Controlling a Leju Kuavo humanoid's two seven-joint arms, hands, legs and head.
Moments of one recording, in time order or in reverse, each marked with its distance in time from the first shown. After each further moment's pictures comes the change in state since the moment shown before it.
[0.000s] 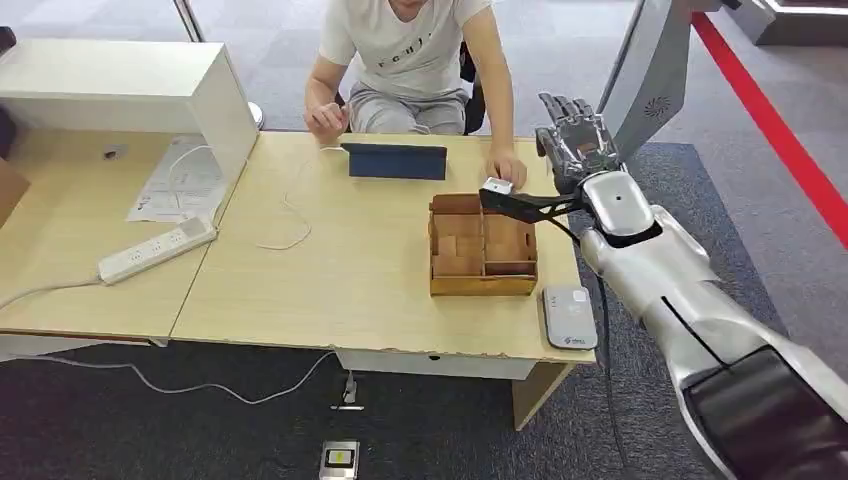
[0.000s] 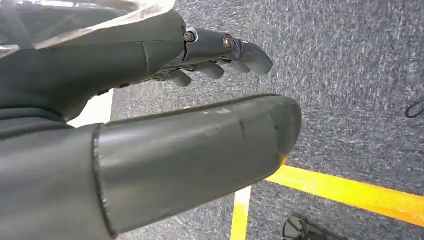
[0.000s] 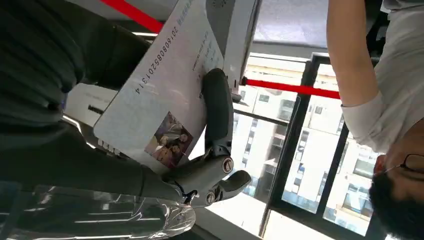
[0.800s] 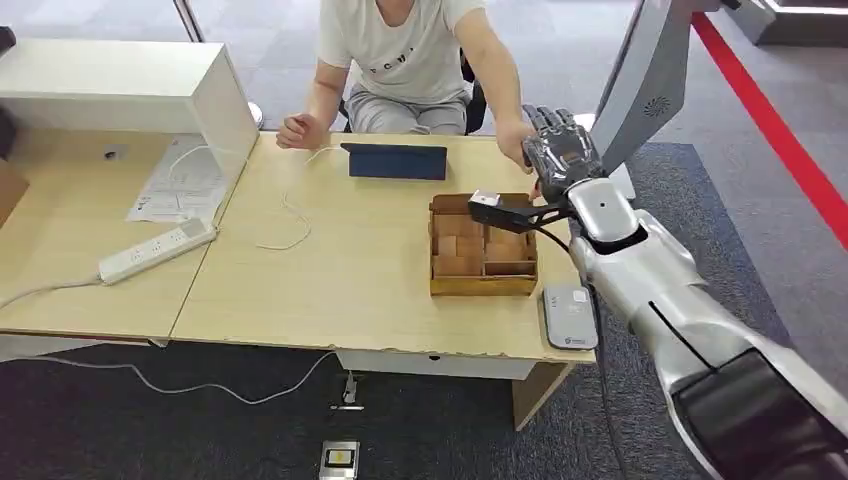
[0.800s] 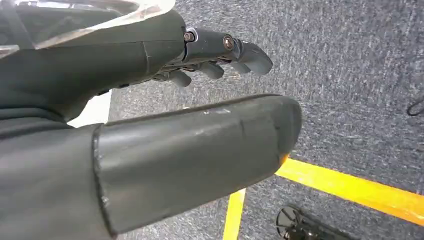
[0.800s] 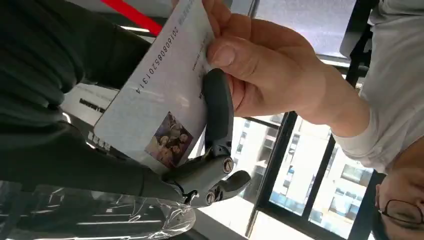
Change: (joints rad) left arm 0.000 -0.006 0.001 0.000 0.072 0.003 0.014; right arm 0.016 0.023 0.016 0.005 0.031 0.019 0.001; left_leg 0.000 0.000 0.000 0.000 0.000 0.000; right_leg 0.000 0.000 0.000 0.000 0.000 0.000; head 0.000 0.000
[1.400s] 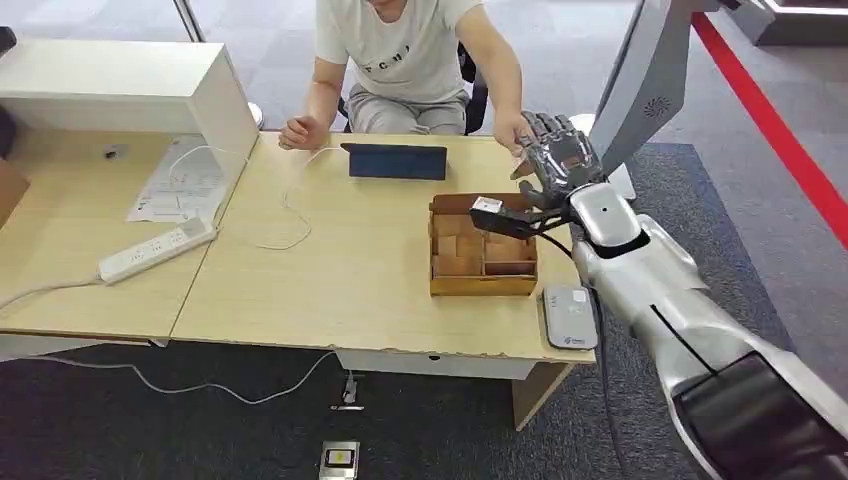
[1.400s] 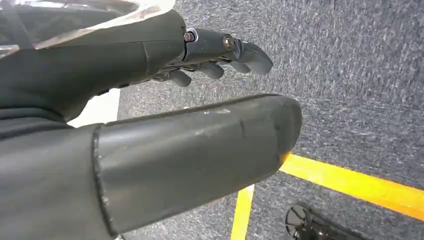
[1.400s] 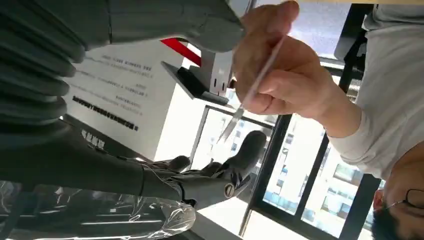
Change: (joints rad) left arm 0.001 -0.002 0.000 0.000 -0.002 -0.009 0.039; right arm 0.011 -0.009 -0.018 0.005 0.021 -0.014 -0.040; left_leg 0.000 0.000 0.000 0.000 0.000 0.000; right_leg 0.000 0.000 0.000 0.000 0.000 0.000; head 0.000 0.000
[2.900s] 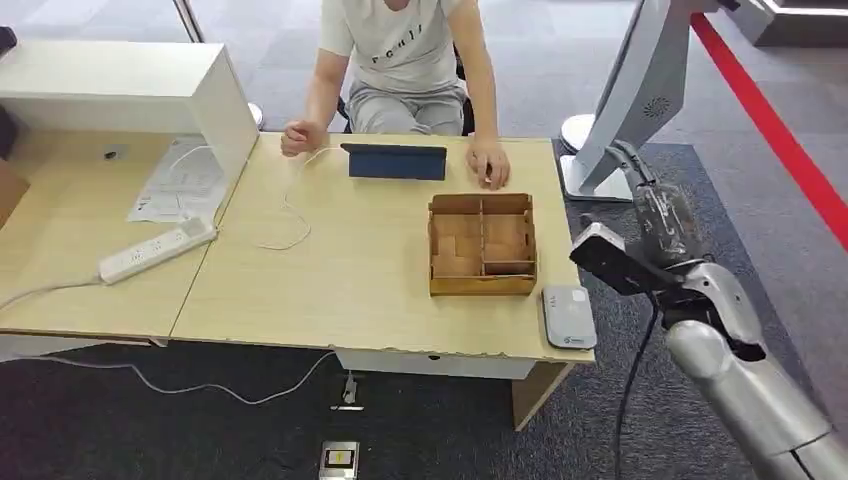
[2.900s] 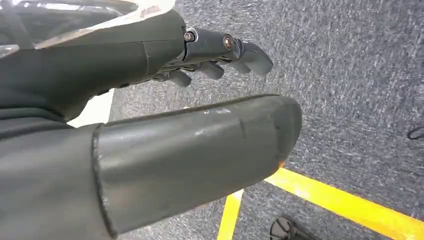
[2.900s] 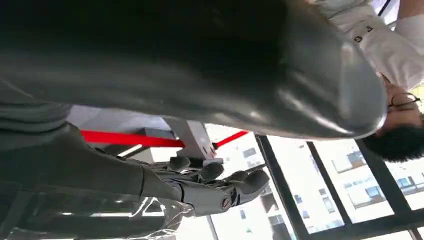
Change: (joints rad) left arm 0.001 0.037 0.000 0.000 0.043 0.016 -0.017; right arm 0.535 -0.456 -0.304 -1.017 -0.594 0.113 -0.002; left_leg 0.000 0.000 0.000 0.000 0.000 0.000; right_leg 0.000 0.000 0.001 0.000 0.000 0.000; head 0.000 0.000
